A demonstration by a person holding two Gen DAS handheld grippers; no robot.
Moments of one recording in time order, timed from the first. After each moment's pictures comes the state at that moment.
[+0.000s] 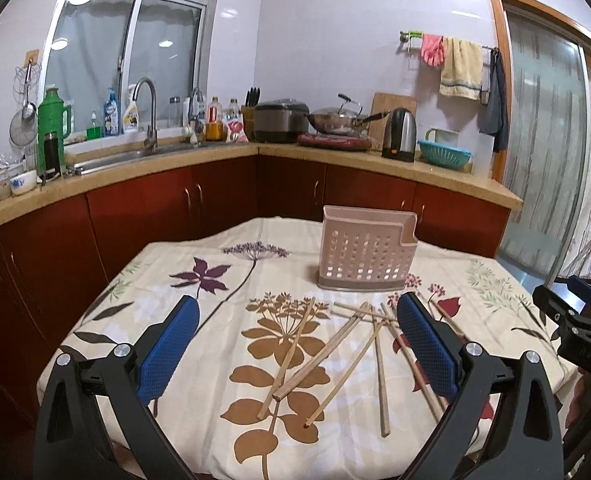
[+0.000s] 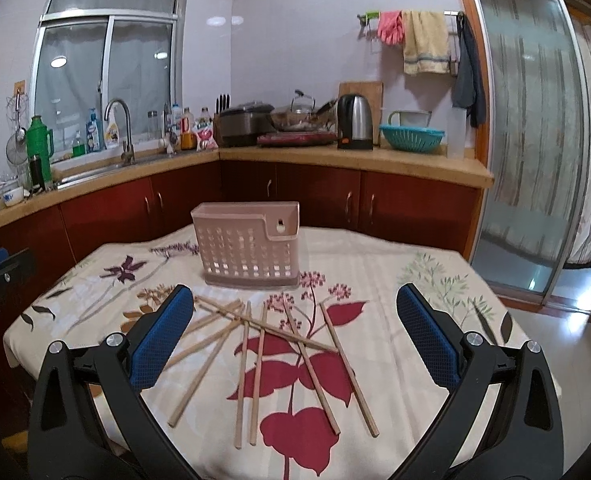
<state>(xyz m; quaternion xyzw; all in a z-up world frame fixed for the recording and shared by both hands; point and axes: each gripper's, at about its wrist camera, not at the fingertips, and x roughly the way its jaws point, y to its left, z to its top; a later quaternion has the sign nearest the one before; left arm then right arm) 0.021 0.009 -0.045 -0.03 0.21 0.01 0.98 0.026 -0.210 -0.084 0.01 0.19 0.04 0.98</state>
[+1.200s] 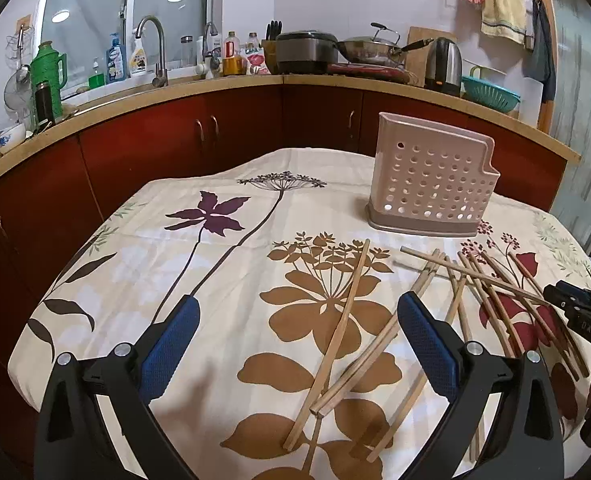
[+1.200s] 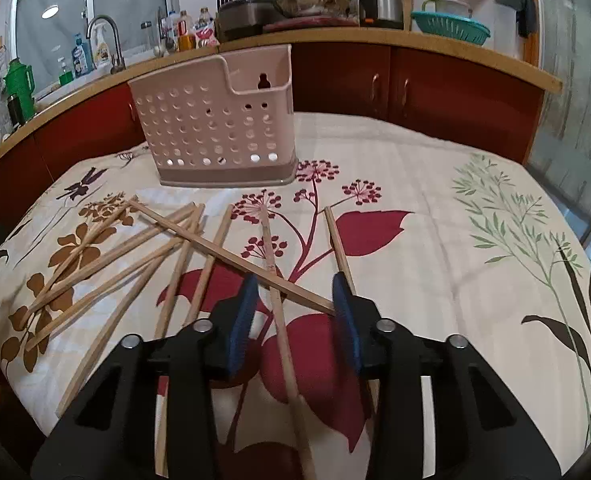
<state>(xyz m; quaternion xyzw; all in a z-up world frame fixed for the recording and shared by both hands) 0.114 0.034 -0.131 -0.02 0.31 0.05 0.95 0.165 -0.231 -0.196 0.00 0.36 0.08 0.93</state>
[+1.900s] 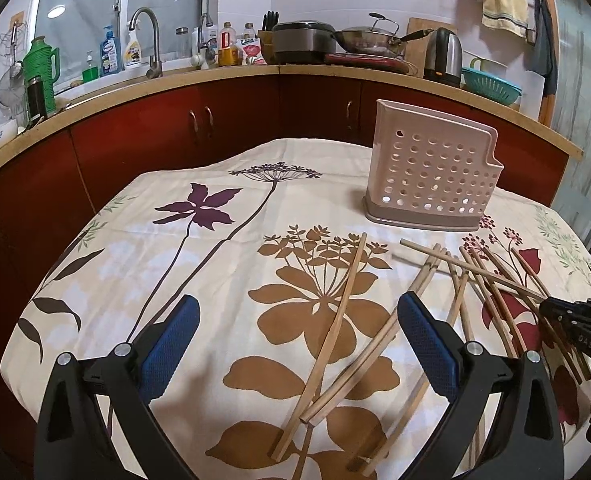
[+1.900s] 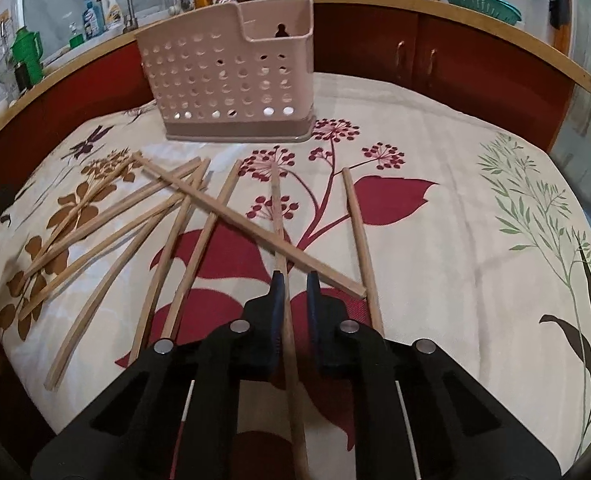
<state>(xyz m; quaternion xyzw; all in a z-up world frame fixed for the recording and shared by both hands) 0.126 0.029 -0.138 -0.02 0.32 0.05 0.95 0.173 -0.225 -0.208 -0.03 0.41 0.11 0.91</state>
